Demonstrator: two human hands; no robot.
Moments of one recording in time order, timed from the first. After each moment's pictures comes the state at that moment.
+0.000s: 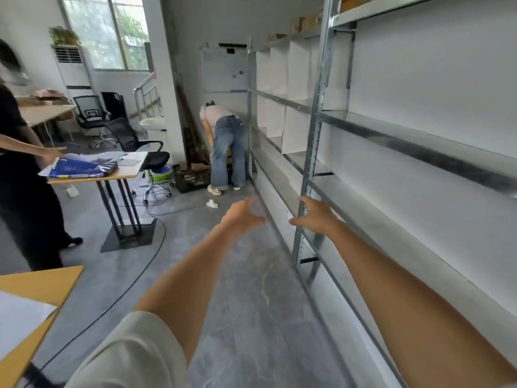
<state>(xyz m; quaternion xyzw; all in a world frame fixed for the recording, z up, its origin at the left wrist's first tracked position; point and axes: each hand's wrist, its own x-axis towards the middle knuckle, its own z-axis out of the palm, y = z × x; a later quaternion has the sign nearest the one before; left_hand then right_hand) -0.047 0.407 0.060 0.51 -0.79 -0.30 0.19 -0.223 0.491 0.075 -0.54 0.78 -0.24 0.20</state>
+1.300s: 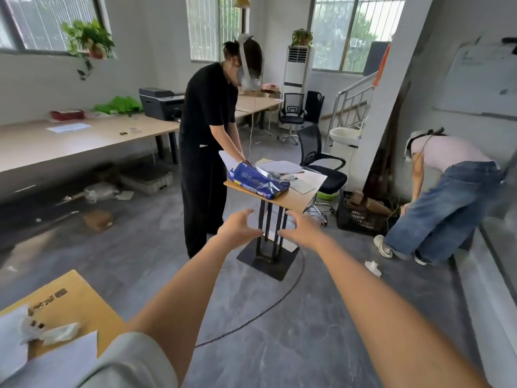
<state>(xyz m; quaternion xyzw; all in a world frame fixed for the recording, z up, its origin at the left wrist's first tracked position) 0.354 -0.204 0.033 0.77 -0.52 -0.23 0.28 0.194 -0.274 0.042 -0.80 0.52 -0.10 0.28</state>
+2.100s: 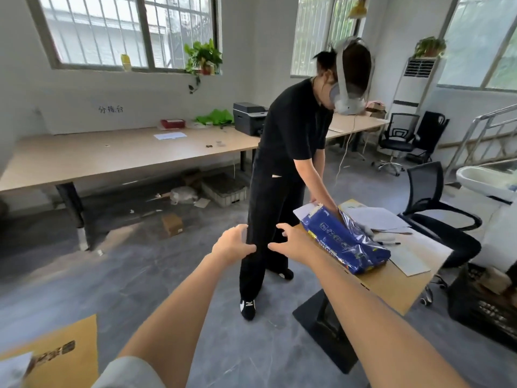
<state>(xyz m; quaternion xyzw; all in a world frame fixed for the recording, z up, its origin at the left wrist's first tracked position) 0.621 -0.408 0.013 0.88 -0.33 -0.18 0.30 0.498 -0.528 0.035 -0.89 0.32 -0.03 0.33</state>
